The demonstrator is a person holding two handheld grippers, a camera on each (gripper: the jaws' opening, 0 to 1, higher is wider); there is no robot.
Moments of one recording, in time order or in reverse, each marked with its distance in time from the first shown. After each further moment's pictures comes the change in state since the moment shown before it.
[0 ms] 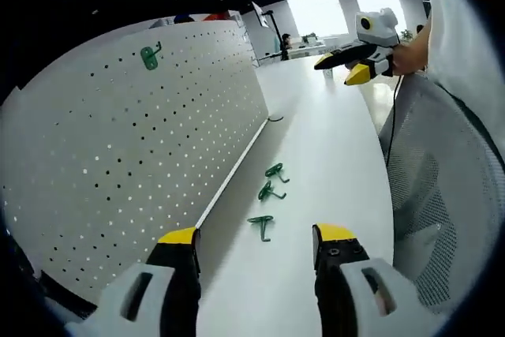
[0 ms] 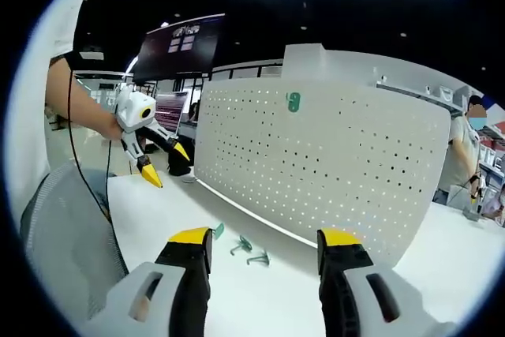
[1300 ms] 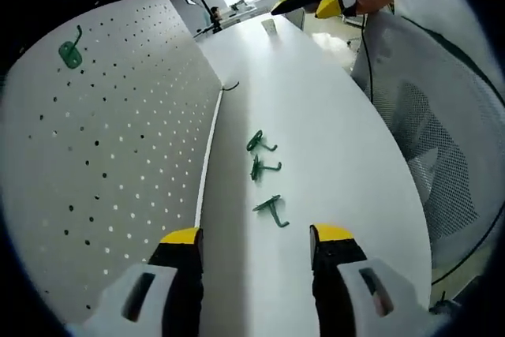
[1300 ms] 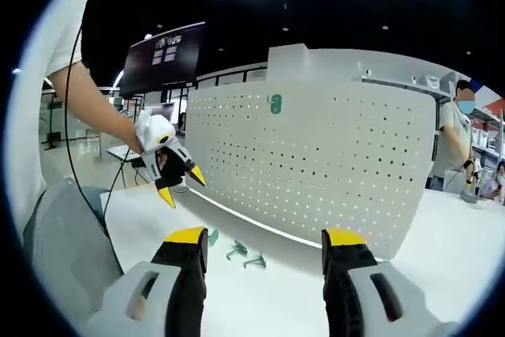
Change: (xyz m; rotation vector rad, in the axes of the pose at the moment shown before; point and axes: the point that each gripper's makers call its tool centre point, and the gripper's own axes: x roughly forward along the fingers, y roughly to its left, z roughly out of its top) left arm 0.056 0.021 -0.016 0.334 0.176 -0.248; right arm -0.003 -0.014 0.000 0.085 -0.022 -0.045
